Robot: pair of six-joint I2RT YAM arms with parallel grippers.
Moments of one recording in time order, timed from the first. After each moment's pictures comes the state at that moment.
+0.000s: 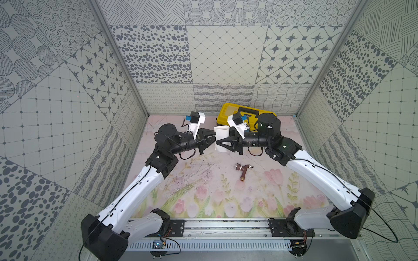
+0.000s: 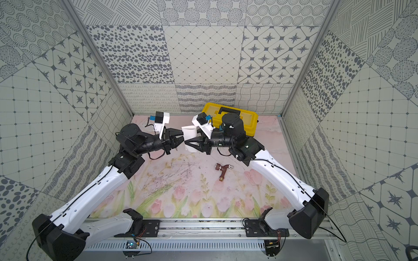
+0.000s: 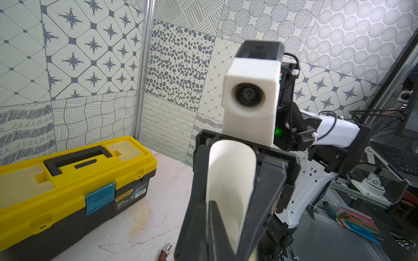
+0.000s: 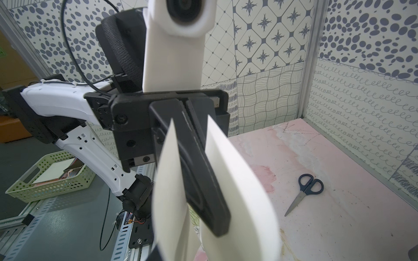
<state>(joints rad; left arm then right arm) -0.43 1.12 1.06 0.18 0.82 -0.30 0.71 1.35 1.37 -0.22 -0.73 -0.01</state>
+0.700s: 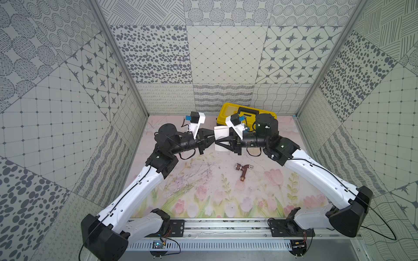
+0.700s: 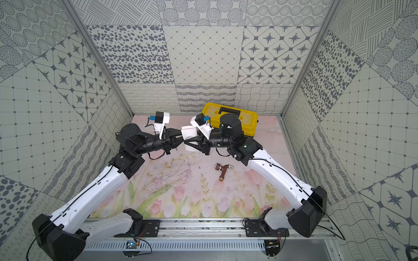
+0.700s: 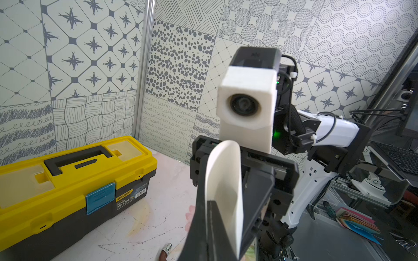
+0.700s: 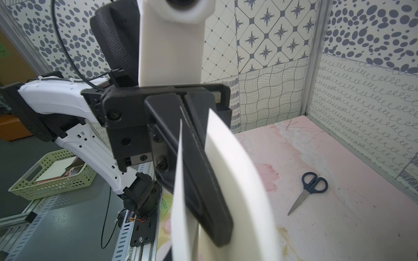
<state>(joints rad) -0.43 1.12 1.06 0.18 0.82 -0.30 0.72 1.37 1.37 -0.22 -0.73 -0.01</state>
